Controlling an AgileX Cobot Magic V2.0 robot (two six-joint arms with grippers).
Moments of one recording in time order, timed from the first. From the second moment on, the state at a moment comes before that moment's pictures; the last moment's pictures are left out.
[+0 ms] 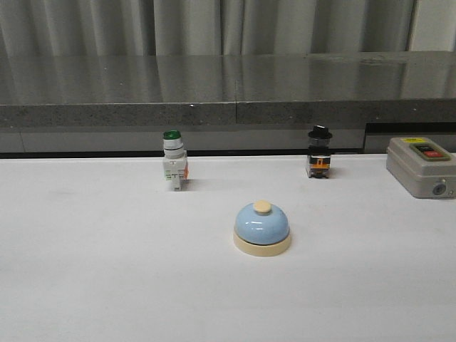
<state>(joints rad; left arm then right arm) -0.04 0.00 0.00 0.01 0.14 -0.05 0.10 -0.01 0.03 -0.08 0.03 0.10</state>
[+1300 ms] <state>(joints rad) -0.04 0.00 0.00 0.01 0.14 -0.05 0.10 0.00 -0.07 -0.08 0.05 0.10</state>
